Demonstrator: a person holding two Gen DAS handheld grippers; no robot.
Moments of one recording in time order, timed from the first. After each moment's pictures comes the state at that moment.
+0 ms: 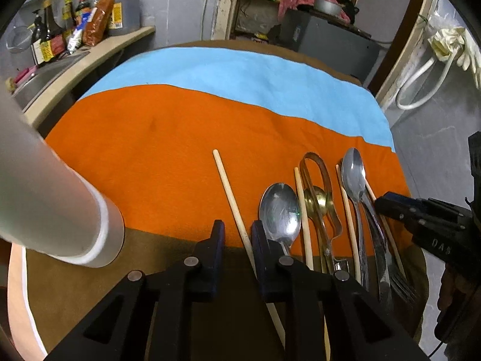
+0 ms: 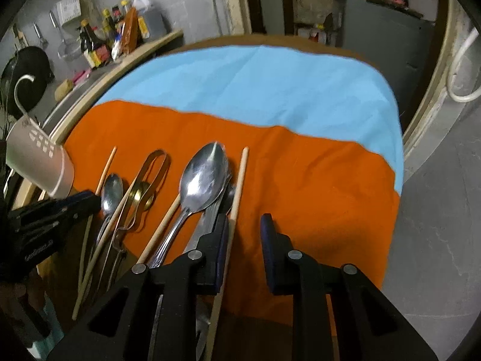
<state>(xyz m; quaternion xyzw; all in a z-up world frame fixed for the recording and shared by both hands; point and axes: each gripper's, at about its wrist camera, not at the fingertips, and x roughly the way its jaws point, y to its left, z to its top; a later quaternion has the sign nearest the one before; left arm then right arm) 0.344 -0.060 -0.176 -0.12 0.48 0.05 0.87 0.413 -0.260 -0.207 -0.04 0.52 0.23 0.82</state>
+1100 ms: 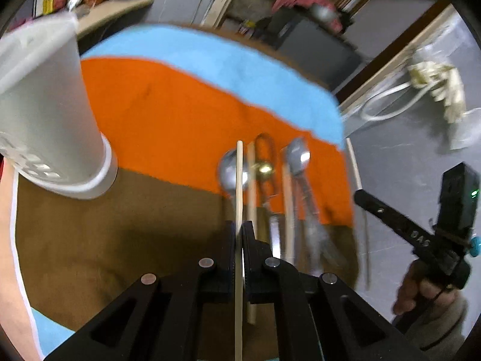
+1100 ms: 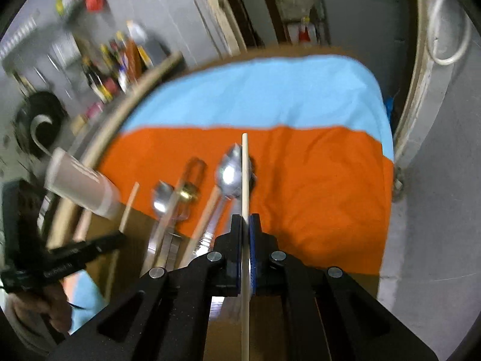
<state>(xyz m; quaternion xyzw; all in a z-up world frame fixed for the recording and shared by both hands) 0.297 -0.058 -0.139 -0.24 0.48 -0.04 0.84 0.380 -0.297 -0.159 0.09 0.49 0.24 0.83</state>
